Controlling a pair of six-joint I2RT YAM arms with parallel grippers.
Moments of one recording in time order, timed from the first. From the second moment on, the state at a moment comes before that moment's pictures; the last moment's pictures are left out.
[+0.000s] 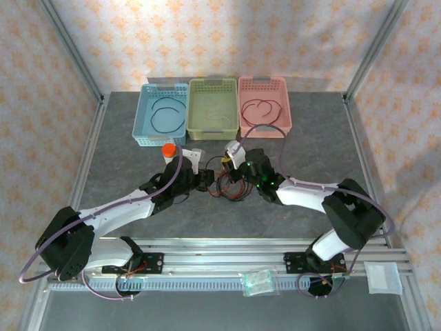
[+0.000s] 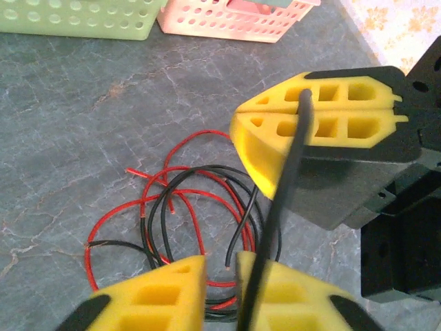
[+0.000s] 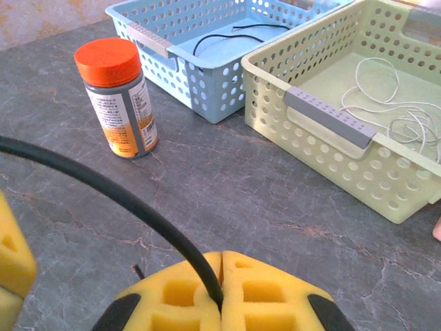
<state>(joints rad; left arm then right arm) -0.65 1.24 0.62 0.09 0.08 -0.55 0.72 1.52 0.70 0.43 -0.06 -0.06</state>
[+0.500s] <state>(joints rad) -0.65 1.08 0.81 -0.05 0.08 -0.53 0.71 1.34 0.59 0.44 -0.06 0.16</state>
